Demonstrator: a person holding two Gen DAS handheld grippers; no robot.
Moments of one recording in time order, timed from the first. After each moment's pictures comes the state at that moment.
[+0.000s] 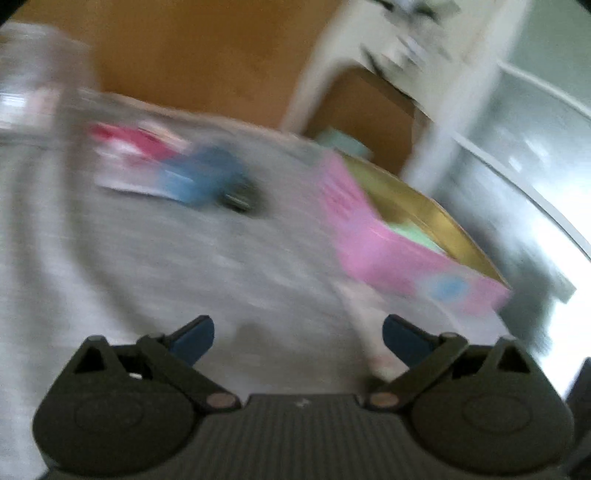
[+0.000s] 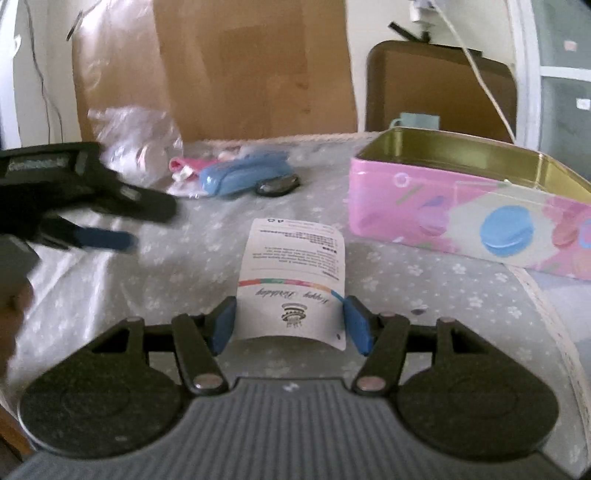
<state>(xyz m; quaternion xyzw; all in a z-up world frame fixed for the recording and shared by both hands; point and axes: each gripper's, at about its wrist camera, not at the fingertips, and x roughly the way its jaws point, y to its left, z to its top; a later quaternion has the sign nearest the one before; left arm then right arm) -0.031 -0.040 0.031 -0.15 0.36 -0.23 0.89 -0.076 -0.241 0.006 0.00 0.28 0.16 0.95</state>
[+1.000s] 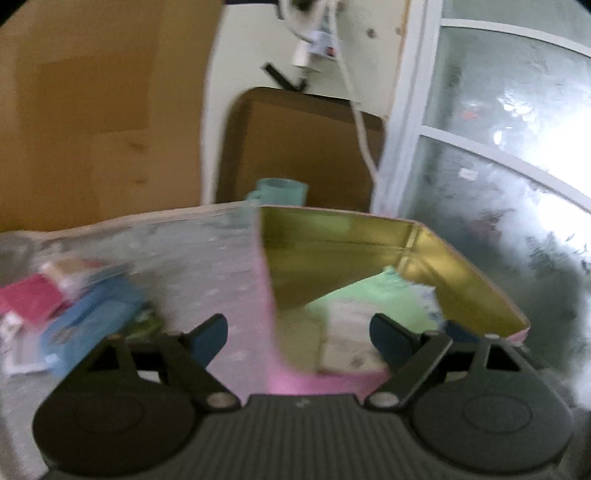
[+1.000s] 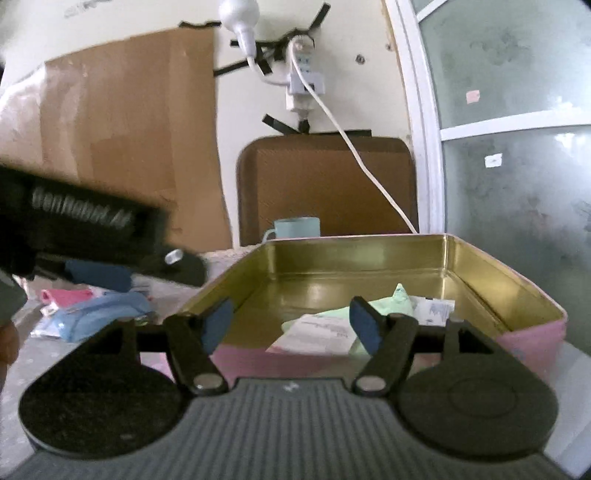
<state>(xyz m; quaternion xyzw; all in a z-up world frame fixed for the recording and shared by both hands) 0.053 -0.151 0.080 -0.02 0.28 -0.21 0.94 -0.006 -0.325 0.028 0.04 0.12 0.02 0.99</state>
